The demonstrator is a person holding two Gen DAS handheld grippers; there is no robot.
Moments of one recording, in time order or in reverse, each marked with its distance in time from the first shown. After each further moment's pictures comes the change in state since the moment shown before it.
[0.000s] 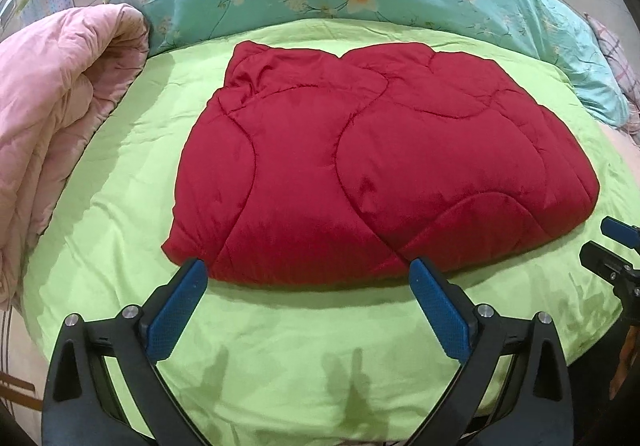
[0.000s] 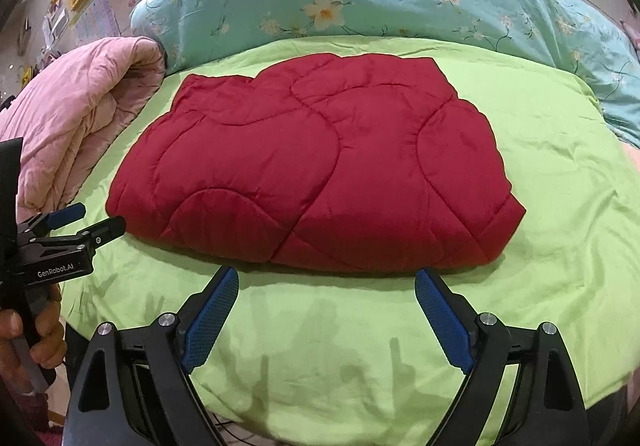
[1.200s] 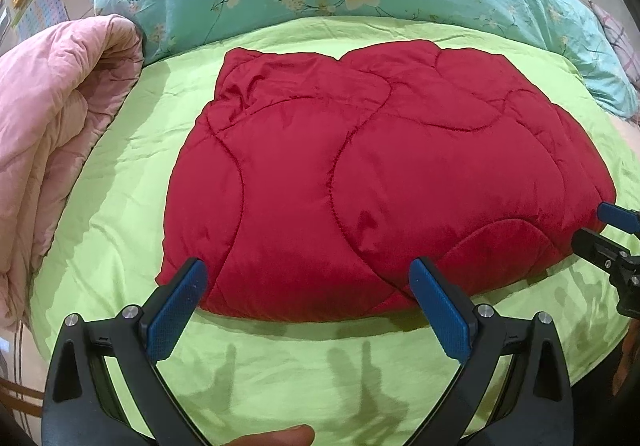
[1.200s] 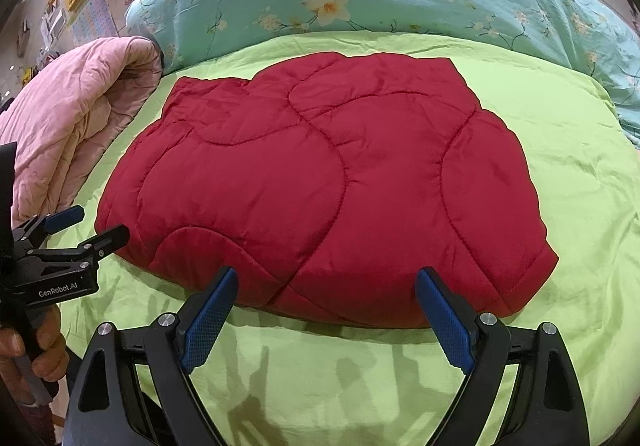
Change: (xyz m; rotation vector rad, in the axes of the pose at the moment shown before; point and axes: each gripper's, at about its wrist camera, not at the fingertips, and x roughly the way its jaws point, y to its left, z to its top) left arm 0.015 -0.012 0.021 0.036 0.014 0.039; right arm 0.029 -0.004 0.028 -0.006 0.022 0.028
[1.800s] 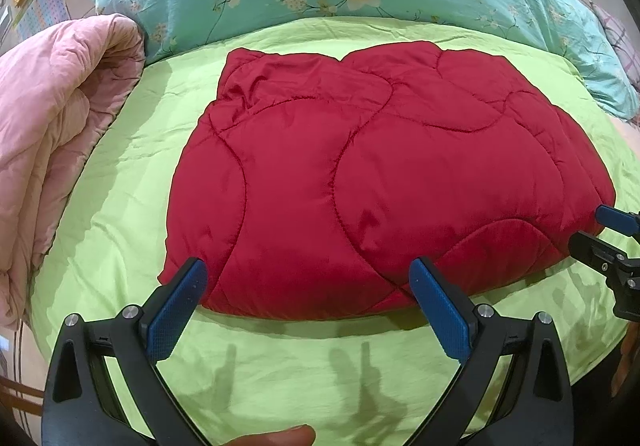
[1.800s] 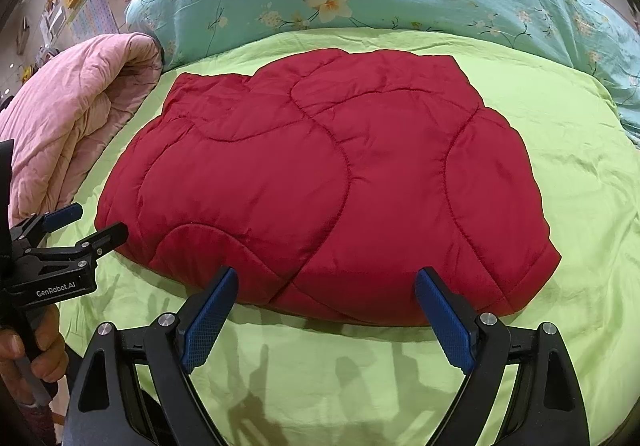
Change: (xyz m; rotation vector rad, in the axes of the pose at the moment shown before) left arm -0.001 0.002 0.000 -0.007 0.000 0.002; right arm 0.003 0.001 0.000 -0.003 0.013 0.003
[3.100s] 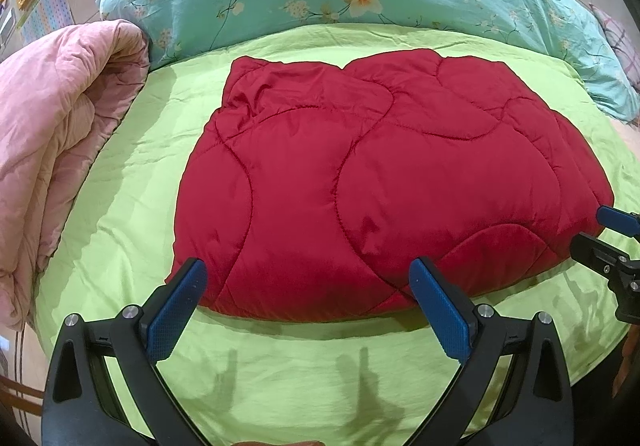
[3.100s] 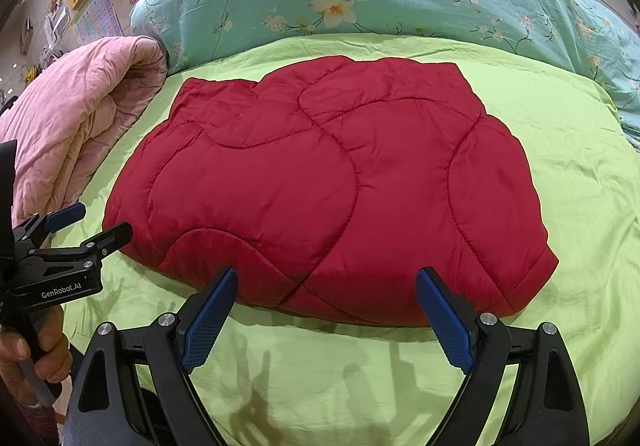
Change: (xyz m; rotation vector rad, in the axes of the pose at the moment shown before) left arm -0.008 -0.002 0.001 -0.005 -0.017 0.016; right arm -0.008 0.005 0.004 -0.005 -0.009 0.011
